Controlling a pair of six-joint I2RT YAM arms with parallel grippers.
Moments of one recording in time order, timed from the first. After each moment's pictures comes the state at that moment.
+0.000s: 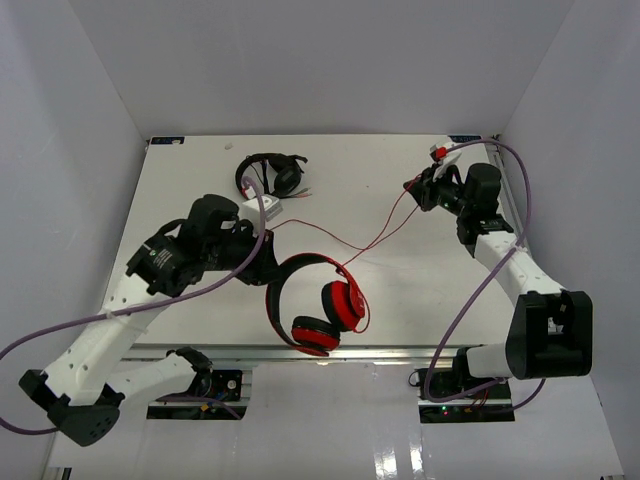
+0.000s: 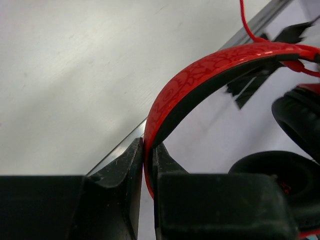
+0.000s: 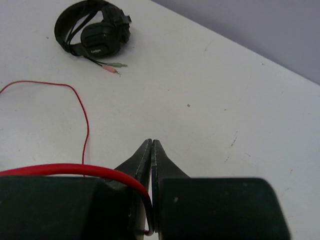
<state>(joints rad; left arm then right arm) -0.65 0.98 1.30 -0.96 0.36 -0.27 0.11 1.38 0.88 0.27 -0.61 -0.12</state>
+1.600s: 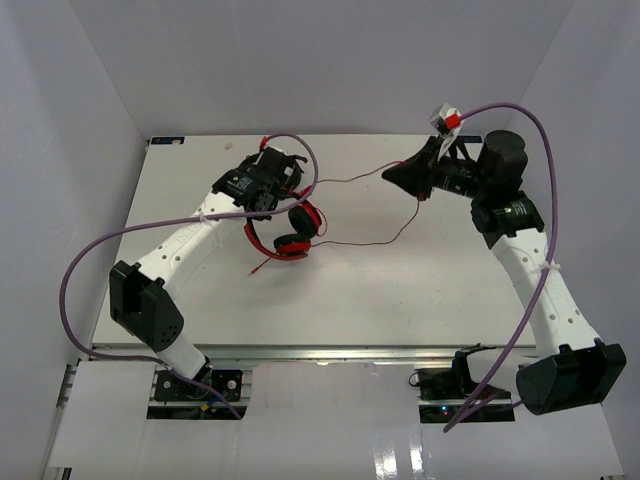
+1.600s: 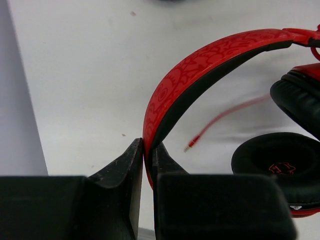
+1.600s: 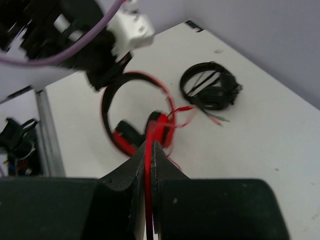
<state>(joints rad) -0.60 1.61 1.53 -0.96 -0.57 -0.15 0.20 1.23 1.29 -0.15 -0.87 0.06</state>
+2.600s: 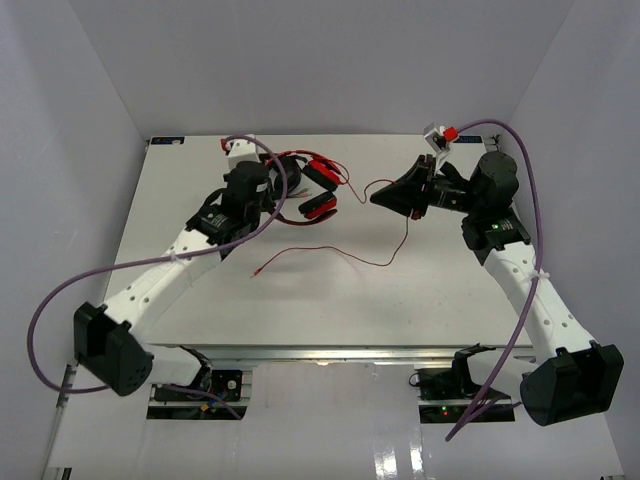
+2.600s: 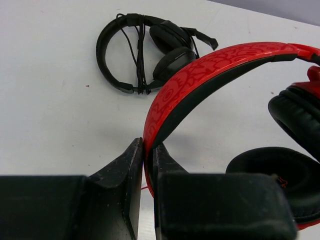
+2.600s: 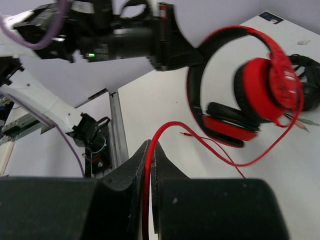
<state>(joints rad) -0.57 1.35 1.23 -0.35 -0.57 -0.42 0.26 1.14 1.07 0.16 -1.08 0.43</state>
